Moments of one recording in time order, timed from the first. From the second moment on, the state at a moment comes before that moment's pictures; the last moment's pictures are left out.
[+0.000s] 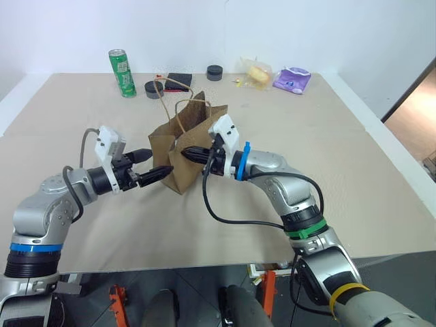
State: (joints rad) left arm -0.42 0.66 0.14 -0.10 -0.65 0.64 -0.85; right arm -0.84 -0.18 0.22 0.18 0.31 0.52 0.74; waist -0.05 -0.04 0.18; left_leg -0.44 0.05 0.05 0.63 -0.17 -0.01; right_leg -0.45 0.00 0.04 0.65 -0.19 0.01
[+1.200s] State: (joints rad) left arm -0.54 0.40 0.05 0.11 -0.45 0.44 -0.74; right arm -0.86 -0.19 0.16 0.12 0.35 0.54 0.77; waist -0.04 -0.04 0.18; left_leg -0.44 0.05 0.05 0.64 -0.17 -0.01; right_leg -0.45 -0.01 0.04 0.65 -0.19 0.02
